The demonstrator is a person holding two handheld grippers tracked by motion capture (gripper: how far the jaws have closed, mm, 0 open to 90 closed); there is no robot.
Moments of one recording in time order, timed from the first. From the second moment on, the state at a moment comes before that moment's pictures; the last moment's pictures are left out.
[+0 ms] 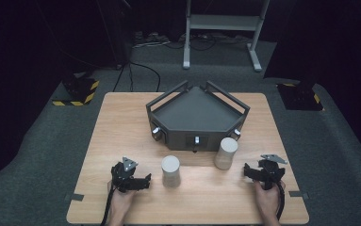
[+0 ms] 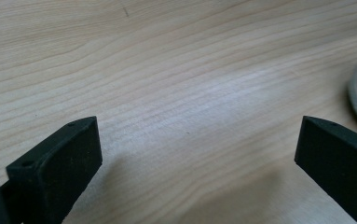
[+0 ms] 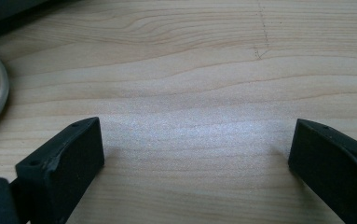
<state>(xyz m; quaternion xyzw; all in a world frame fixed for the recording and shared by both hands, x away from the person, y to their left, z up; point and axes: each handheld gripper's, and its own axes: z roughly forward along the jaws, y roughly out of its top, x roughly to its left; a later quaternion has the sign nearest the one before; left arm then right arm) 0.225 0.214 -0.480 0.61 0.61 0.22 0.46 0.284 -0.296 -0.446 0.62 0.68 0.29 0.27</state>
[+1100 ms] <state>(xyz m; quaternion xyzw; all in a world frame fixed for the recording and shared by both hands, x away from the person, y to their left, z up) 0.194 0.199 -0.452 0.66 0.54 0.15 0.49 0.284 -0.296 -0.446 0.62 0.68 0.29 0.27</state>
